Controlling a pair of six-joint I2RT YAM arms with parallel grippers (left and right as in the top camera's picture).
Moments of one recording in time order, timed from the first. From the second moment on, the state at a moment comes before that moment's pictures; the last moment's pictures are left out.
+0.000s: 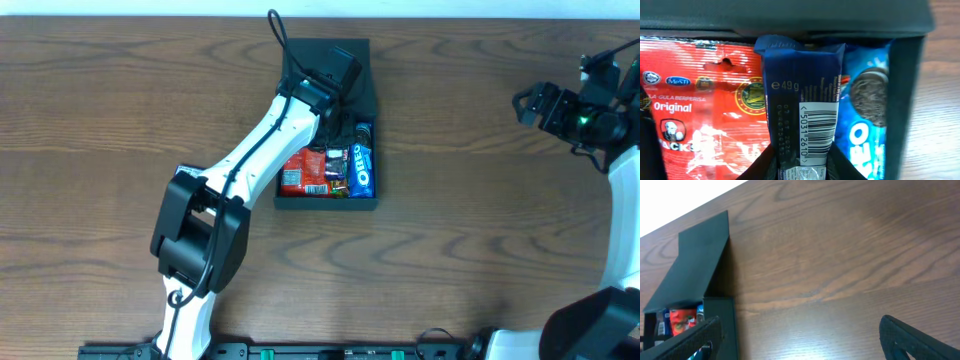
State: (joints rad) left arm -0.56 2.10 1.78 -0.96 0.09 -0.54; right arm -0.38 1.57 1.42 -0.81 -0.41 0.09
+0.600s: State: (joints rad) left arm -0.55 2.11 1.79 -1.00 0.04 -0.48; right arm -0.38 1.57 1.42 -0.83 -0.41 0.08
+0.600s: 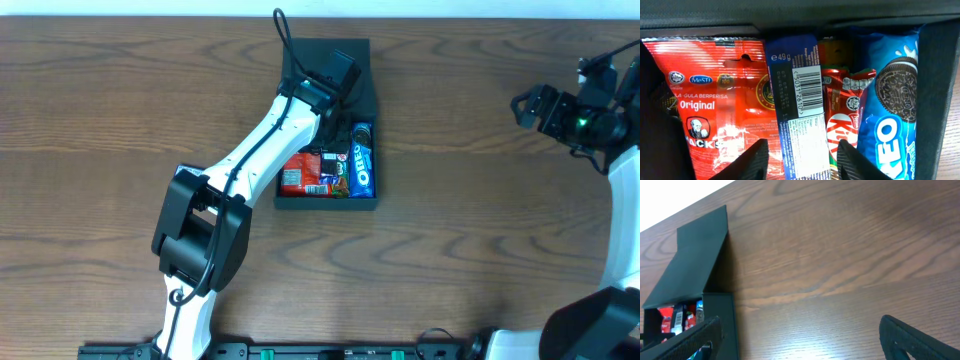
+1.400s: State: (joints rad) left arm 0.09 1.88 1.57 -1.21 -0.10 -0.94; right arm -0.38 1.57 1.42 -0.83 -0.41 0.08
